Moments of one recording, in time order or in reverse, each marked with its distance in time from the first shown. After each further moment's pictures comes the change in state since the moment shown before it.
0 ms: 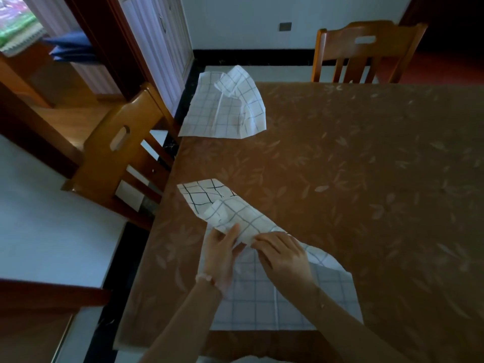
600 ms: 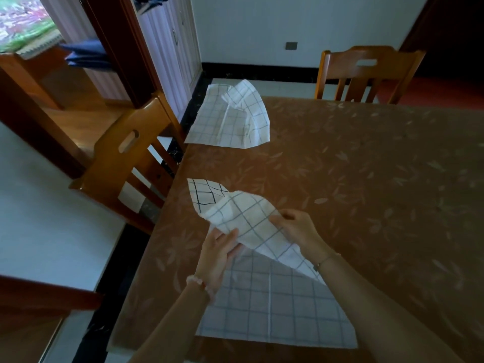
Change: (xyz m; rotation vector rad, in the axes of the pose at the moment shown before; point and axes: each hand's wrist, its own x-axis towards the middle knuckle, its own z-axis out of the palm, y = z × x) left_hand 0.012 -0.001 -0.018 0.072 -0.112 0.008; right_hand 0.073 0.051 -0.016 0.820 -0.294 1.143
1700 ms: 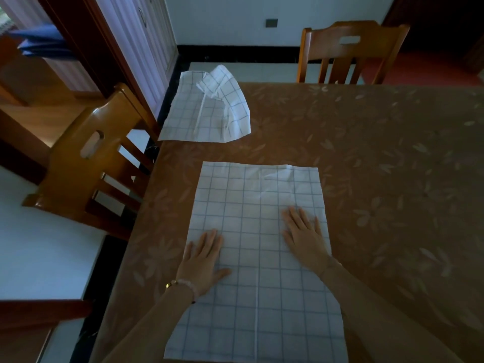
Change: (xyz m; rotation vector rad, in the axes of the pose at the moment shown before) left_hand 0.054 -0.041 -0.045 1.868 -0.354 0.203; right_hand 0.041 0.094 -0.055 -1.225 0.015 -0.330
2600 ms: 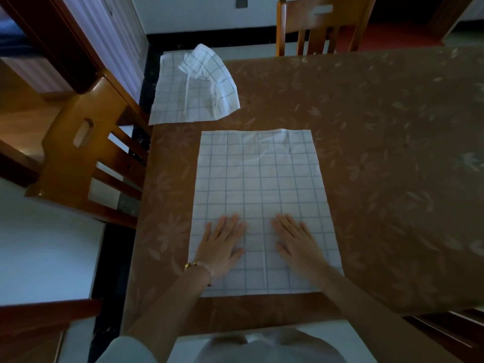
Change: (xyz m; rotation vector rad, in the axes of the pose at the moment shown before) left_hand -0.031 0.008 0.015 0.143 0.010 0.243; right_hand -0.103 -0.063 0.042 0.069 0.092 -0.056
